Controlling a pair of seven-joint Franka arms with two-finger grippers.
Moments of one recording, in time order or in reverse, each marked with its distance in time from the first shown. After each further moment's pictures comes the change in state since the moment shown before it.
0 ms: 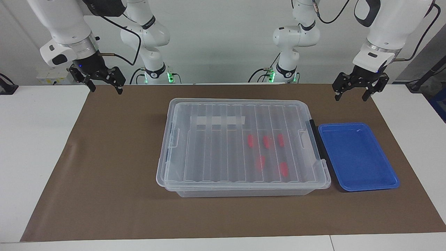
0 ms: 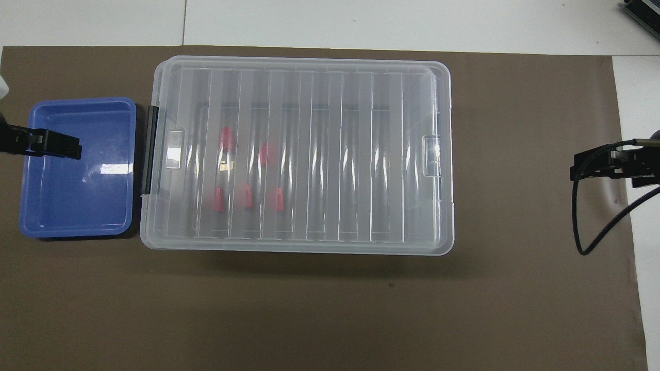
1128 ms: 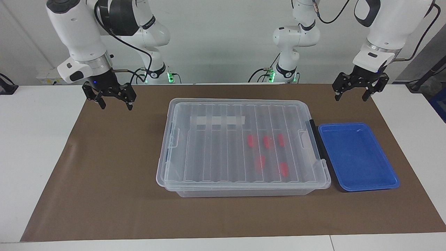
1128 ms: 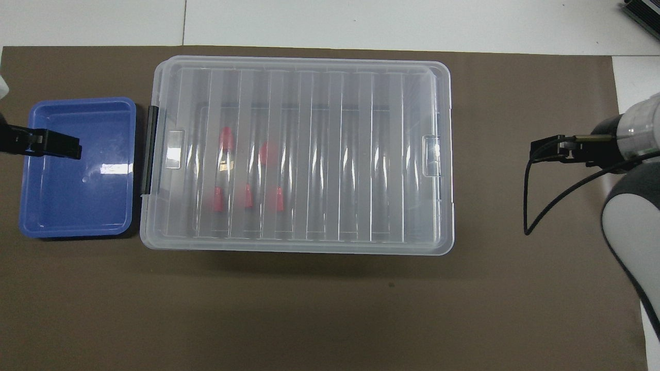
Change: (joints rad) left arm 0.000 0.000 0.000 0.000 0.000 0.000 0.000; right arm 0.010 0.013 0.058 -0.152 0.000 0.281 0.007
